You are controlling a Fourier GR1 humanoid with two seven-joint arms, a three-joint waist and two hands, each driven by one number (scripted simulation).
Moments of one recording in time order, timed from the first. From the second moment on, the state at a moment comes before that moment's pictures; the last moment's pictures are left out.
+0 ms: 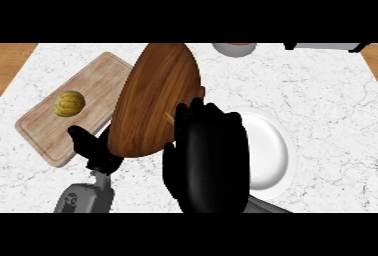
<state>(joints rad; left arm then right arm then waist) -0.15 0.02 -0.11 -1.54 0.14 -0.11 0.19 -0.72 -0.02 0.72 -1.84 1.22 0.26 1.17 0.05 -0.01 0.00</state>
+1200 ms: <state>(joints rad) -0.15 0.02 -0.11 -1.54 0.15 -0.11 0.18 -0.99 0.00 0.38 -1.05 1.04 0.01 1.05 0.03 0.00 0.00</state>
